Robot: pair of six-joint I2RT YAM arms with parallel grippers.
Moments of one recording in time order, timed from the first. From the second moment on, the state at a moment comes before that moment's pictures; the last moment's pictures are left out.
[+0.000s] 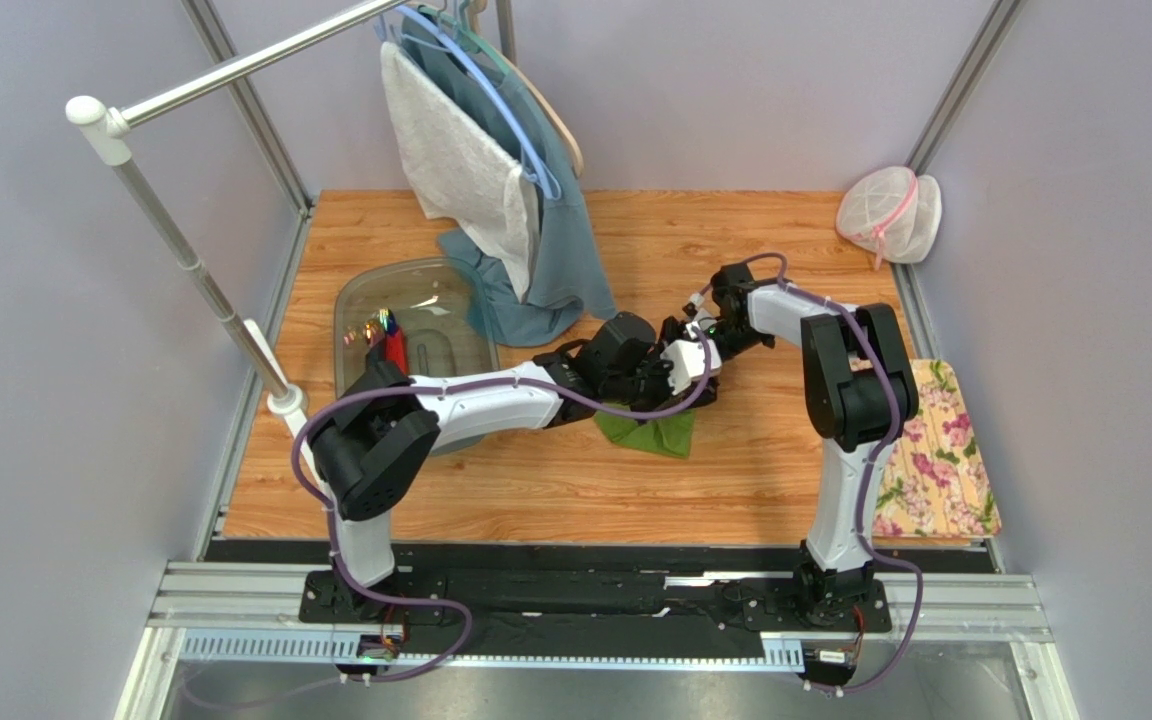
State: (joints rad) left arm -0.95 1.83 1.21 0.07 0.27 0.26; right arm 0.22 2.04 1.32 -0.75 -0.81 0.48
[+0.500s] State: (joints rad) left arm -0.96 1.87 1.22 -0.11 0.19 0.47; right arm 0.22 2.04 1.32 -0.75 -0.81 0.48
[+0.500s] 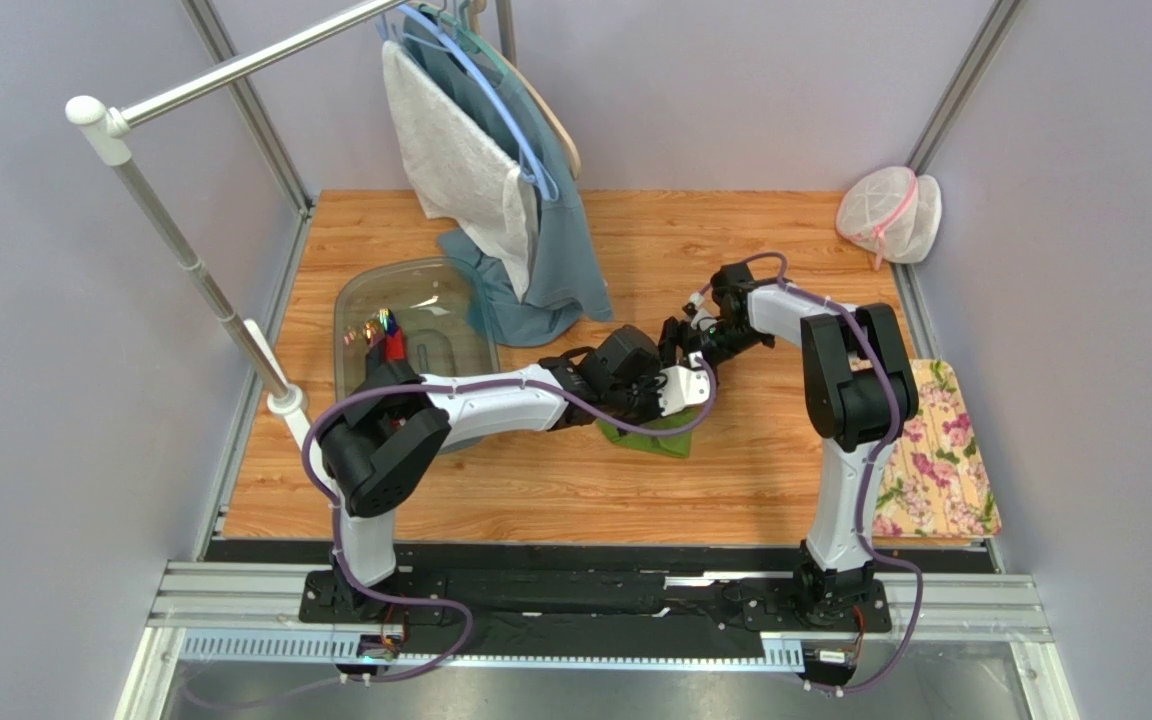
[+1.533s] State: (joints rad) left arm -0.87 1.90 1.20 -0.13 0.30 0.21; right arm 0.19 1.92 1.26 -0.88 -0.83 0.31
